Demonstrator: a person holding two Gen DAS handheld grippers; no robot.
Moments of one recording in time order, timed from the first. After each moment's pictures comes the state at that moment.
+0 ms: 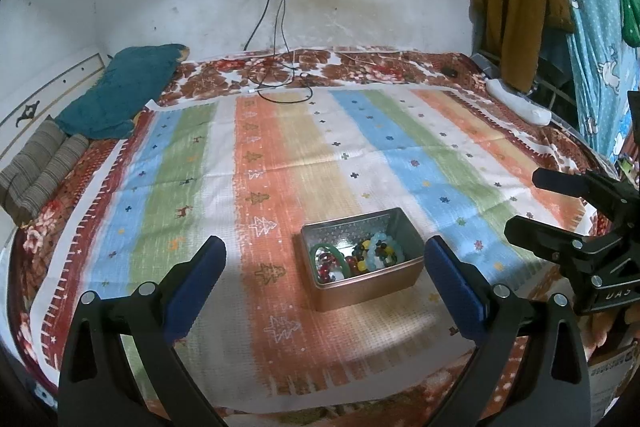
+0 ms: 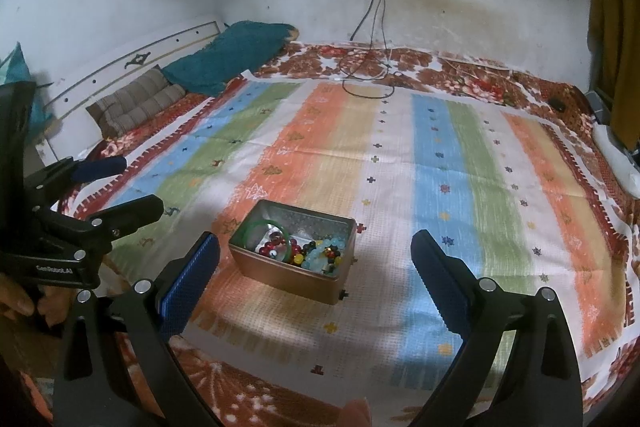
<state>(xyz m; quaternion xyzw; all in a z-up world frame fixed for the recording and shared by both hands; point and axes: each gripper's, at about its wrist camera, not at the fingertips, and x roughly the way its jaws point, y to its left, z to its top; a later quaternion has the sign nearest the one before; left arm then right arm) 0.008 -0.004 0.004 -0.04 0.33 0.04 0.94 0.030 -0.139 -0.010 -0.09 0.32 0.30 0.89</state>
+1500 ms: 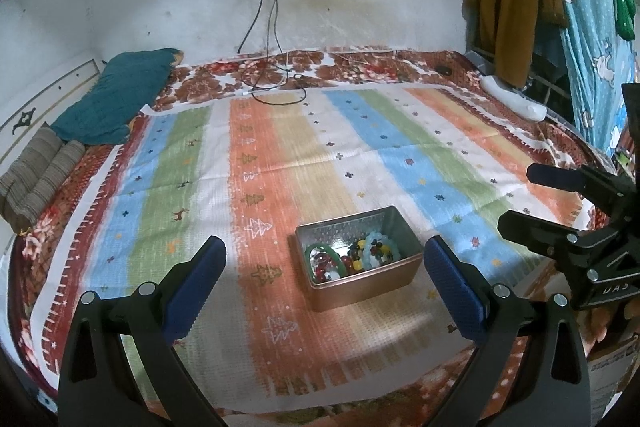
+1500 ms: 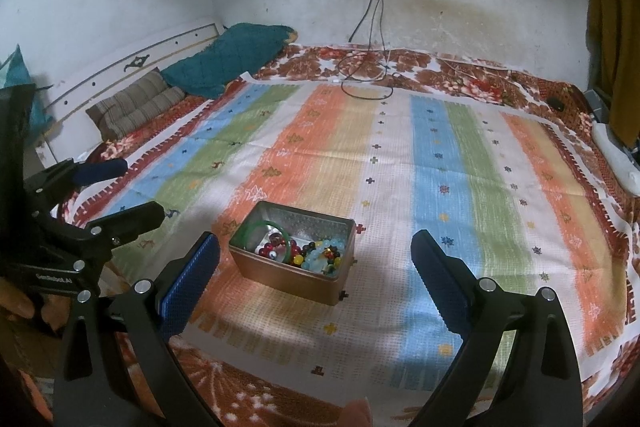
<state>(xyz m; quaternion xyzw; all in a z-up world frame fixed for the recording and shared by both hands) 0.013 -0.007 0.004 -0.03 0.33 0.04 0.94 0.032 -0.141 -0.009 -0.09 0.32 0.30 0.90</state>
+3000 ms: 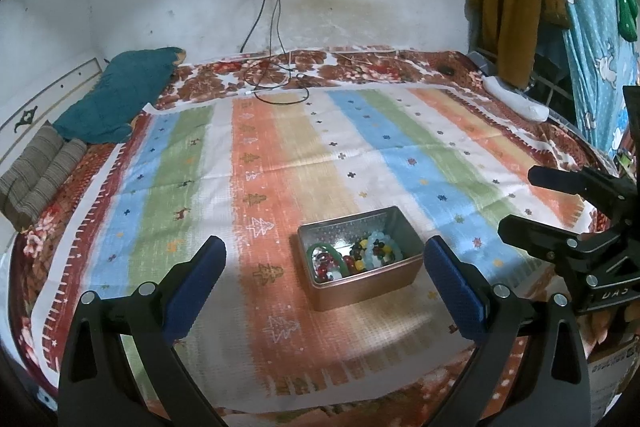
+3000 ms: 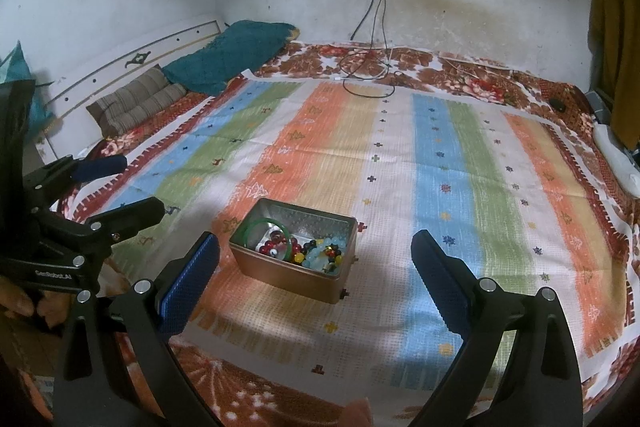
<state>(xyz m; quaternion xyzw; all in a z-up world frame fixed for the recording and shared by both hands) 0.008 -0.008 0.005 -0.03 0.33 0.04 0.94 0.030 -0.141 -0.013 -0.09 0.32 0.30 0.90</state>
